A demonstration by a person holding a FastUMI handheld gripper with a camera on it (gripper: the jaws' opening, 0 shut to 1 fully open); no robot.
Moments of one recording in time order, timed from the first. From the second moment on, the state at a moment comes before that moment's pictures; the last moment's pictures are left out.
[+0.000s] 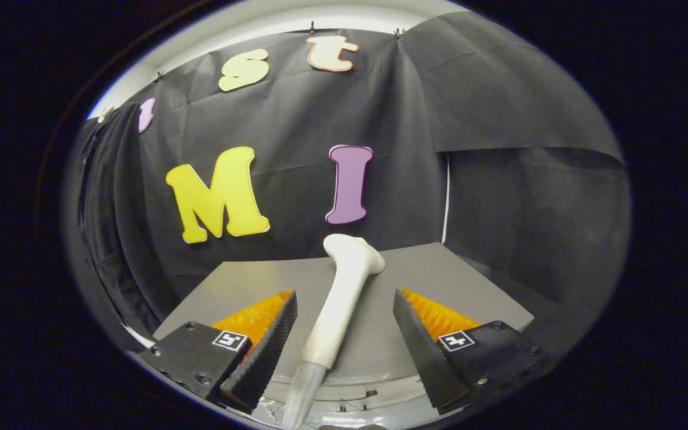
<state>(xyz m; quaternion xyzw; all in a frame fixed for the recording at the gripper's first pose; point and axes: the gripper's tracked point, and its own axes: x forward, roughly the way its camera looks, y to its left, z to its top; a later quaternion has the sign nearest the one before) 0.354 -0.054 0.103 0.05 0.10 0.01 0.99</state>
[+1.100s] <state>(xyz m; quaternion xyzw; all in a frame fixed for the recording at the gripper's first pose) 0.392 -0.021 0.070 0.15 0.24 0.11 0.95</state>
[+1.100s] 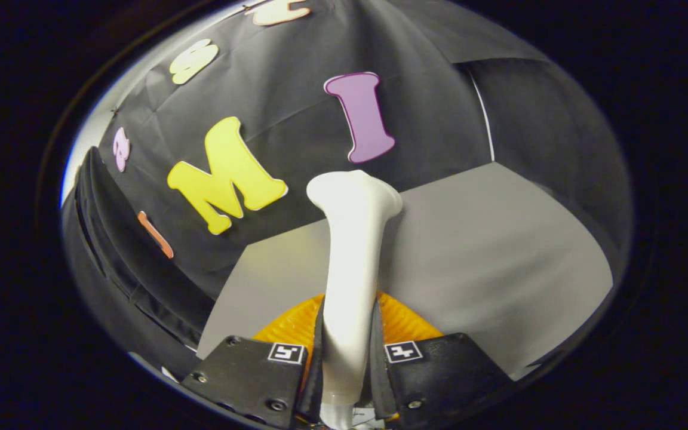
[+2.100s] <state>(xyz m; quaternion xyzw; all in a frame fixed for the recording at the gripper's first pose) 0.214 0.136 0.209 0.12 0.05 0.13 0.98</state>
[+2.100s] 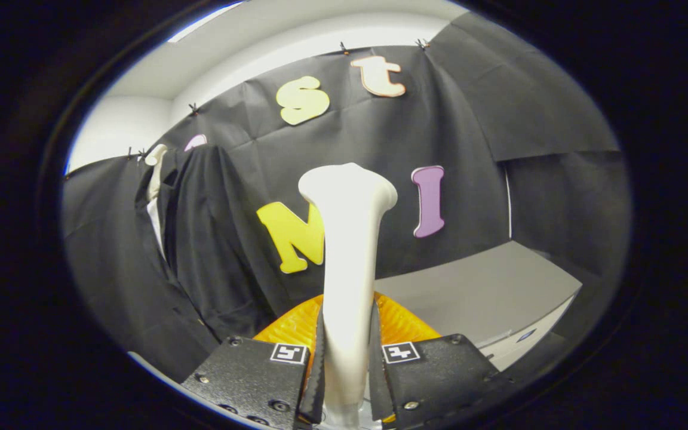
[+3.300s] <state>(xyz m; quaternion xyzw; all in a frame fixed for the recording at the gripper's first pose) 0.161 0.395 0.298 0.03 -0.05 0.21 0.98</state>
